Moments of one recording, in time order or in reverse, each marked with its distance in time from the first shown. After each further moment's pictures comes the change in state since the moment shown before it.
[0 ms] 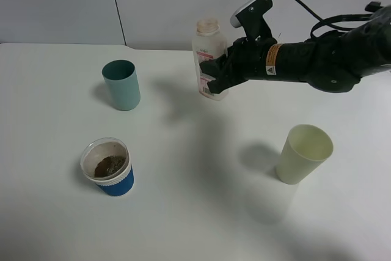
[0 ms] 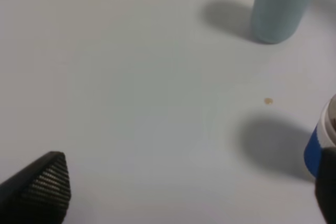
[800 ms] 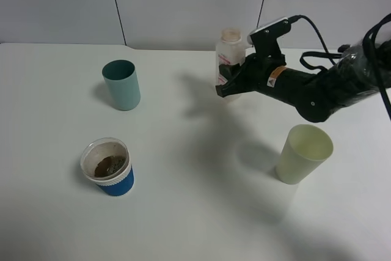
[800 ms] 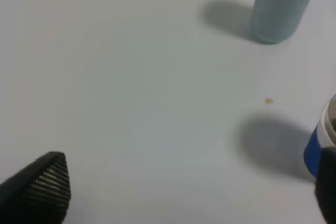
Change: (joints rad) left arm 0.000 0.000 0.000 0.000 0.000 0.000; right arm -0.023 0.140 0.126 0.603 -0.301 -0.444
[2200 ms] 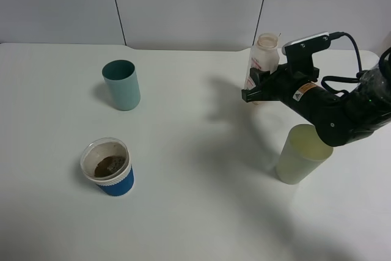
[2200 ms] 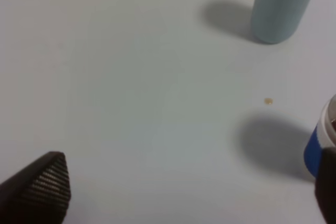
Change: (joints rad) left arm 0.000 0.000 0.000 0.000 0.000 0.000; right arm -0.054 0.000 0.143 0.162 -0.188 -0.050
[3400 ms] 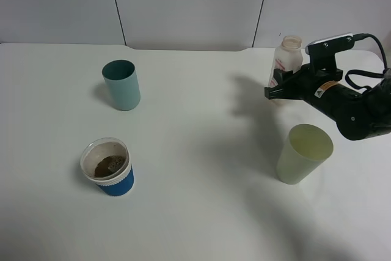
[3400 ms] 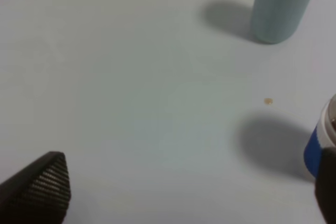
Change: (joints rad) left arm 0.000 0.000 0.000 0.000 0.000 0.000; right arm -0.179 0.000 0.000 -0.096 0.050 0.000
